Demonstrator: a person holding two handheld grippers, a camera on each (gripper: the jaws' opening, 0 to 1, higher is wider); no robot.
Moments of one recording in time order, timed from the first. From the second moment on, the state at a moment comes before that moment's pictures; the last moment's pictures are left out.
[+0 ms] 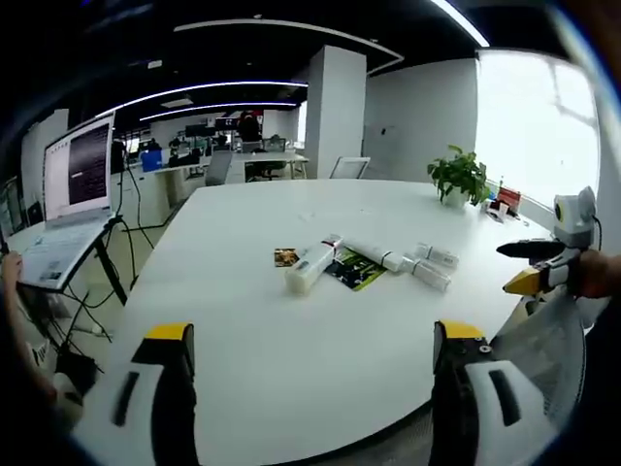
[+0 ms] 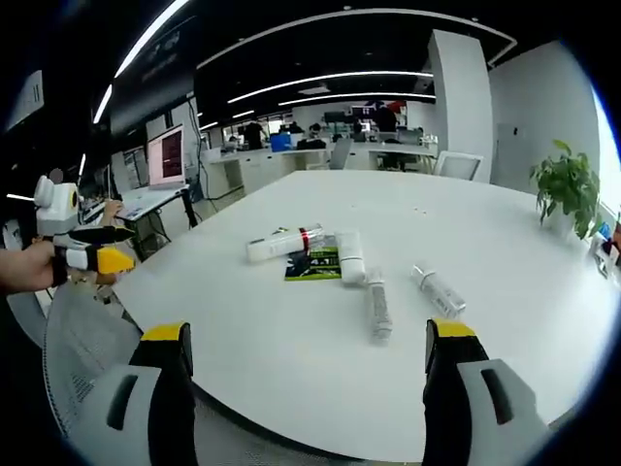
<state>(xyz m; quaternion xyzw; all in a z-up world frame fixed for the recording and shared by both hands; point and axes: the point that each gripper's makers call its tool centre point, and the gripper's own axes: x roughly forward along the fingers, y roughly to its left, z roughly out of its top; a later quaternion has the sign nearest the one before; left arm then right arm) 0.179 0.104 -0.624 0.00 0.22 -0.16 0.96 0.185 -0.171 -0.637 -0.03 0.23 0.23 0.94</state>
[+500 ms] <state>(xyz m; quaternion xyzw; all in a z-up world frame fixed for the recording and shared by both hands) 0.181 0.111 -0.629 -0.01 0.23 -0.15 0.96 0.185 -0.170 -0.637 -0.01 0.24 0.23 0.94</state>
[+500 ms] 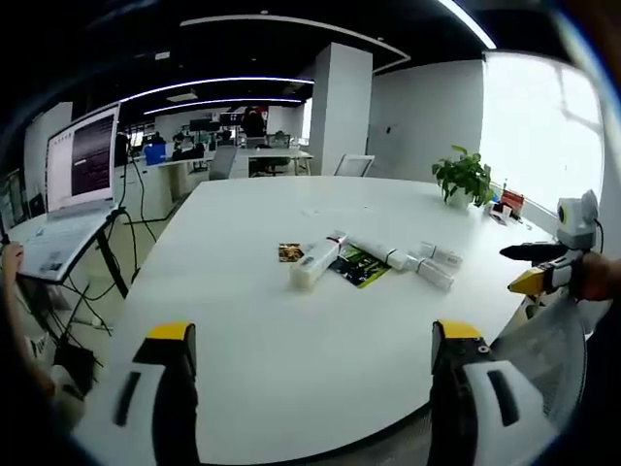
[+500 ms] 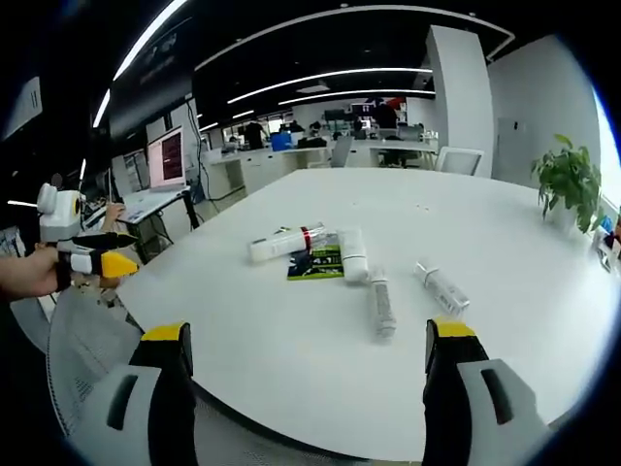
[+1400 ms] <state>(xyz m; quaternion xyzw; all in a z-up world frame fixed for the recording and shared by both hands) 0.179 0.109 -0.632 -0.01 0.23 -0.16 0.96 0.184 -0.171 -0.641 -0.02 0.25 0.23 0.94</state>
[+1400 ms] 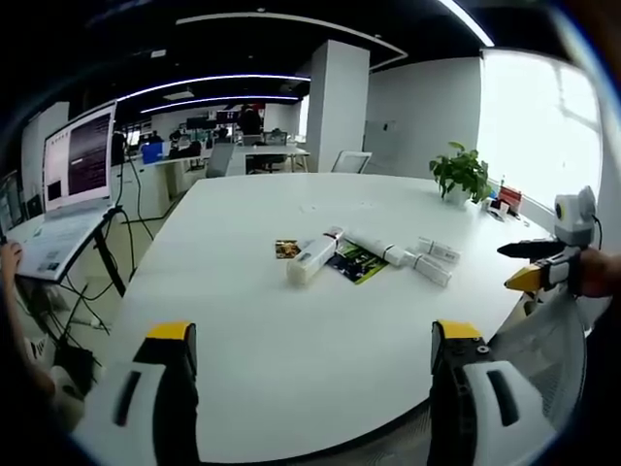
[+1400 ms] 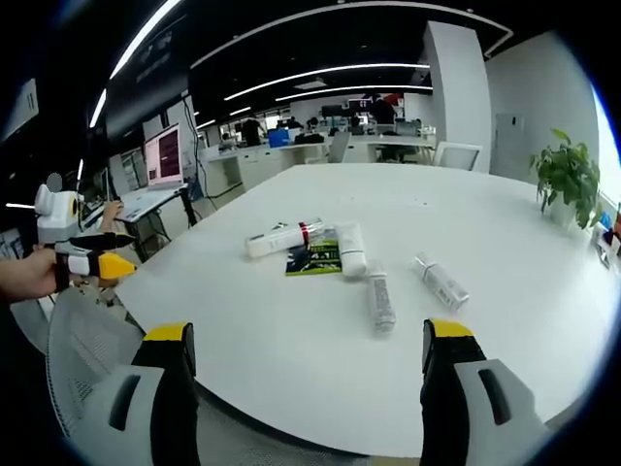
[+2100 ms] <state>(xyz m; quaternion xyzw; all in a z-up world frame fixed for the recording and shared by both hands) 0.181 0.107 -0.633 0.00 0.23 -0.17 0.96 0.186 -0.171 -0.642 0.01 0.26 0.23 0.94</state>
